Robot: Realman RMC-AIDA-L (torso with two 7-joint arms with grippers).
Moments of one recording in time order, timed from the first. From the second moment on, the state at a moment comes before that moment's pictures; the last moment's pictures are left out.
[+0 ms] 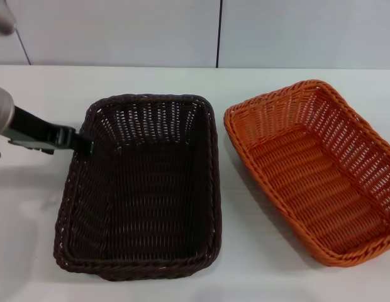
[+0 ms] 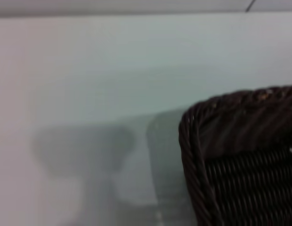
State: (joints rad) left arm -0.58 -2.06 -2.04 -1.44 2.71 -1.56 0.24; right arm 0.51 2.06 -0.41 -0.16 -0.65 -1.03 0.57
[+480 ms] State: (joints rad) left arm -0.59 -2.06 -1.99 -1.34 2.69 -1.53 0.24; right arm 0.52 2.06 -0.41 -0.16 -0.66 -1.02 0.57
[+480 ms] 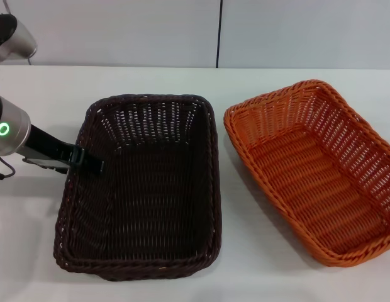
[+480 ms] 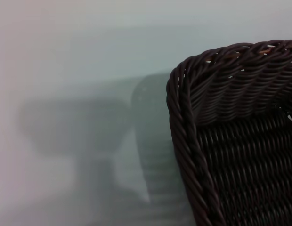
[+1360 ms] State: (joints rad) left arm -0.58 -2.06 -2.00 -1.35 2.69 -1.54 0.27; right arm 0.52 2.06 -0.41 -0.16 -0.66 -0.99 0.57
